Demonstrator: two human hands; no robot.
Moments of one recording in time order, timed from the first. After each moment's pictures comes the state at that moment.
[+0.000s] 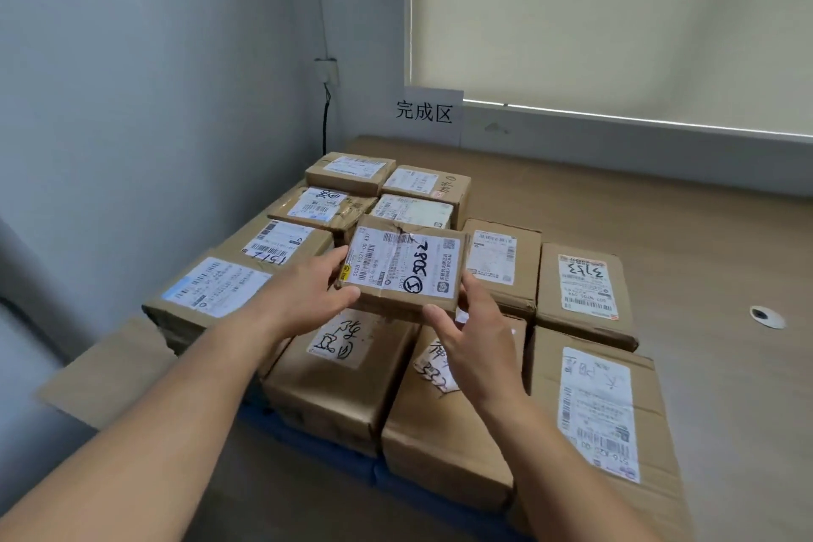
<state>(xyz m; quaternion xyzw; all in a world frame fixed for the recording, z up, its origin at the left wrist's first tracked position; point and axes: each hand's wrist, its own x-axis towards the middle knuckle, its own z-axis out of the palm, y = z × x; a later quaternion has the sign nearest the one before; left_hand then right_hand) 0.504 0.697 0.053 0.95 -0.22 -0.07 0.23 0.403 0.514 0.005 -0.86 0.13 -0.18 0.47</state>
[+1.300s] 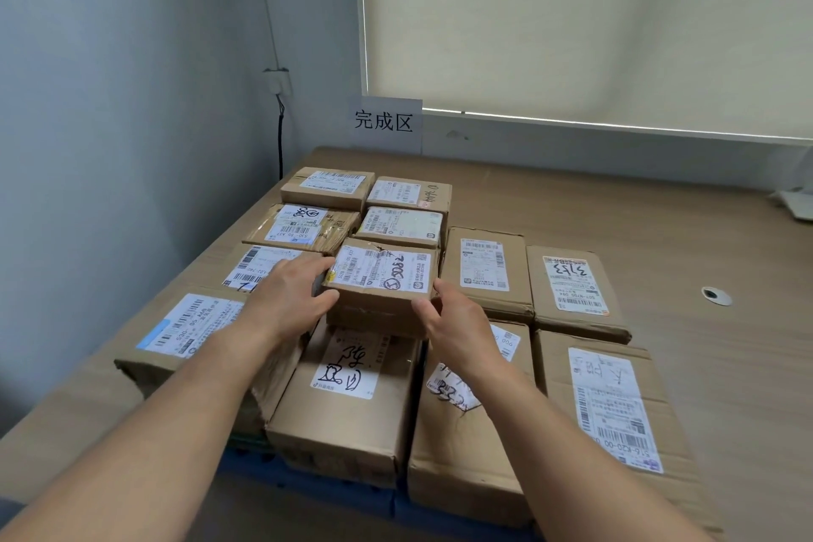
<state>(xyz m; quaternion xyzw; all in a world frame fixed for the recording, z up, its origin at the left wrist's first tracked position) 0.565 0.713 0.033 0.94 -0.26 0.00 0.19 0.459 0.533 0.006 -0.89 0.19 -0.11 0.39</state>
